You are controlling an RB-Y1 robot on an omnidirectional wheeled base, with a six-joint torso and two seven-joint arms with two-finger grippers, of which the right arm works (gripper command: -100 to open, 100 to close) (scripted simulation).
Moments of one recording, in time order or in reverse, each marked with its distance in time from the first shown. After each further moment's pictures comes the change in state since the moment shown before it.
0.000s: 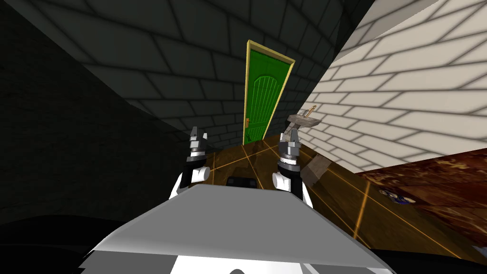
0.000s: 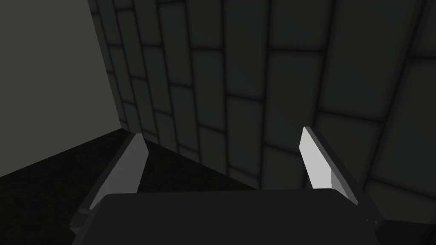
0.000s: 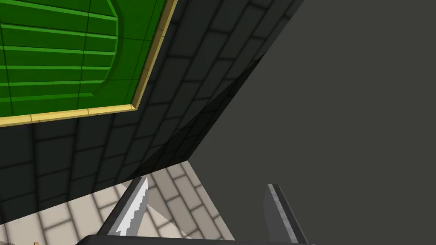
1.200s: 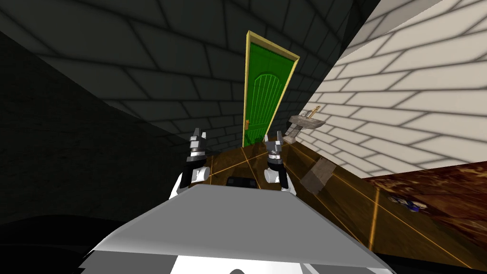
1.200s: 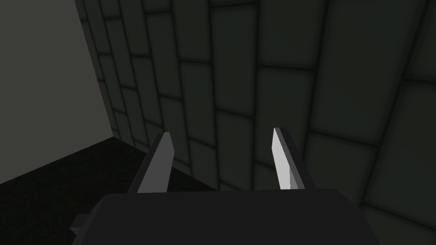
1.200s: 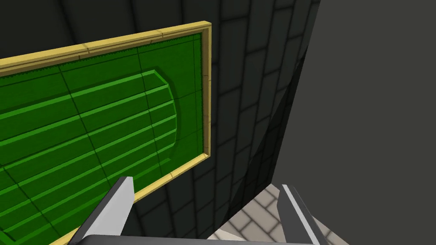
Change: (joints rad) arm -0.142 -0.084 0.128 0.211 -0.142 -0.015 -0.224
